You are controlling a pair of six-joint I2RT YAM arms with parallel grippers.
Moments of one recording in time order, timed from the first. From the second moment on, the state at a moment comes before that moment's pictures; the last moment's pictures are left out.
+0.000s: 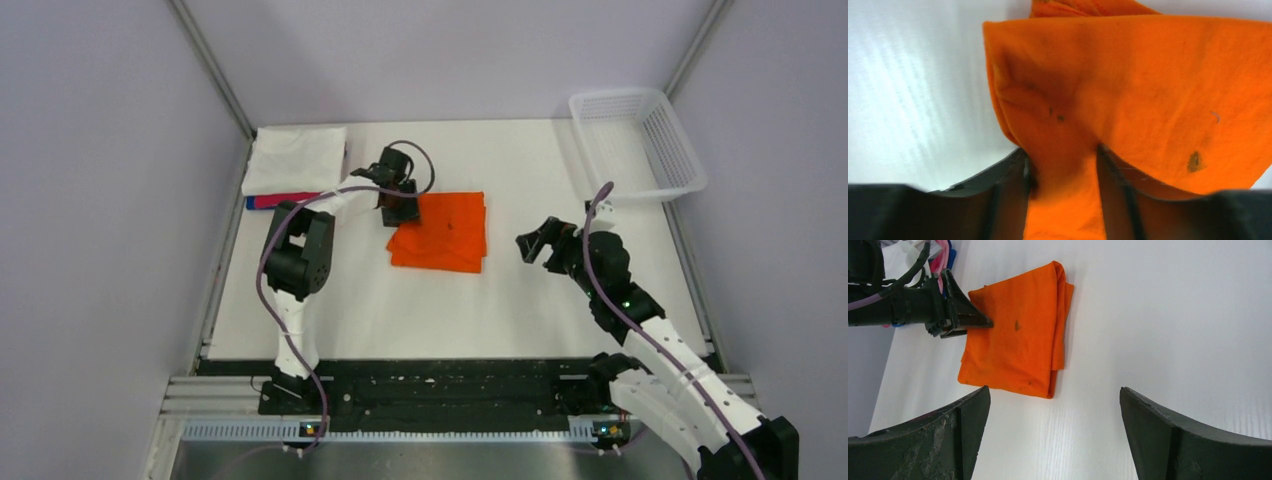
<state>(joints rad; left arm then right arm) -0.38 2.05 1.49 -0.49 0.07 -0.51 0.40 0.74 0.50 -0.09 0.06 0.58</state>
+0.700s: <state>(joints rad) -0.50 2.15 1.78 -0.66 -0.79 -0.16 0.40 0.71 0.48 -0.16 0.17 0.57</state>
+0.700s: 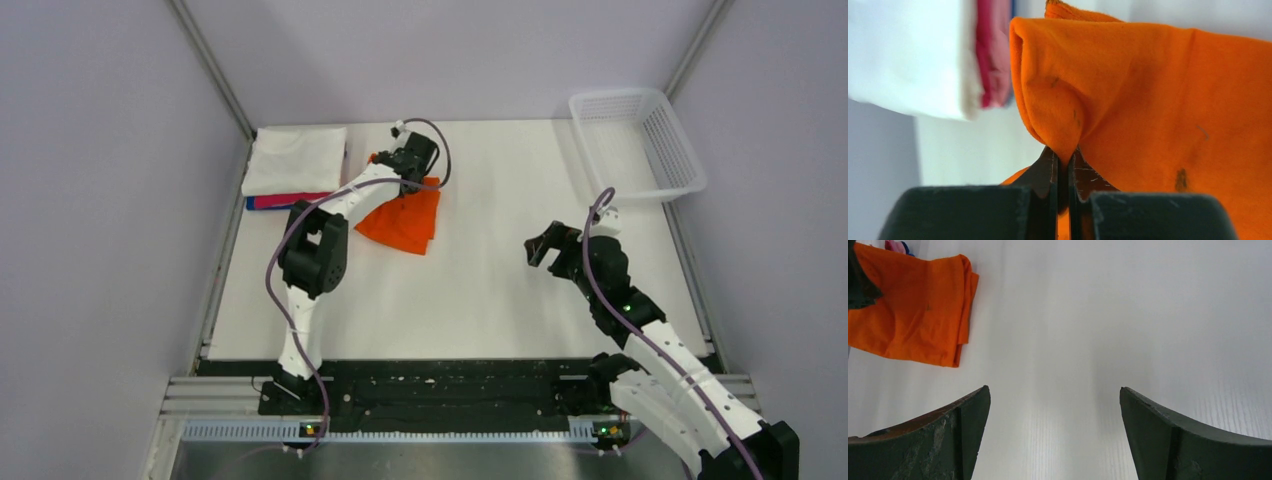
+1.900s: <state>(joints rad) -0.28 1.94 1.97 -0.41 -0.79 0.35 0.40 0.73 0.48 -0.18 0.25 0.56</state>
